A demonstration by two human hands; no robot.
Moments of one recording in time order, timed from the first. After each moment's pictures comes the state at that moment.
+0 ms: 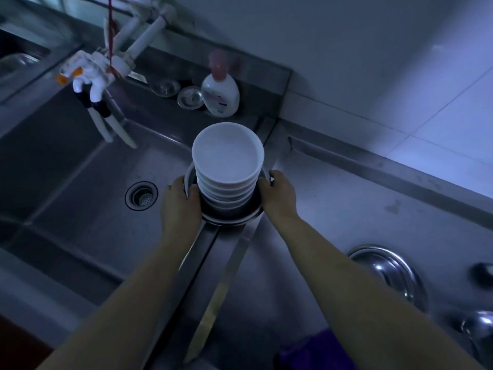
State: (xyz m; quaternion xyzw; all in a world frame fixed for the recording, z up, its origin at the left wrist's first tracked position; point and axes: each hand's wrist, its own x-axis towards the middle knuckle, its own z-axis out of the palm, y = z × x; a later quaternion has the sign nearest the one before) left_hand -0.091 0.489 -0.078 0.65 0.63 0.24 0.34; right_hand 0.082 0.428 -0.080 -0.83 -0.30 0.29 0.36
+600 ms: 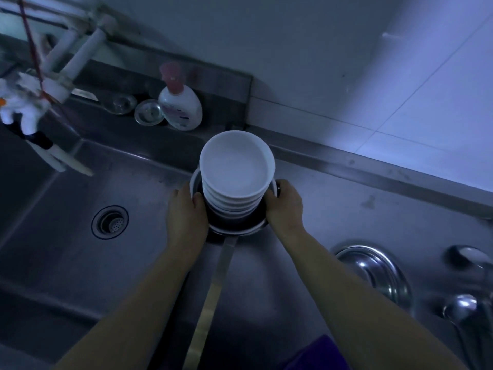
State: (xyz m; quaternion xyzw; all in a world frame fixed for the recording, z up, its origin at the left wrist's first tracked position) left_hand -0.022 0.496 -0.082 0.71 0.57 0.24 0.35; right_hand 0.133 0.408 -0.085 -0.87 -0.24 0.22 0.38
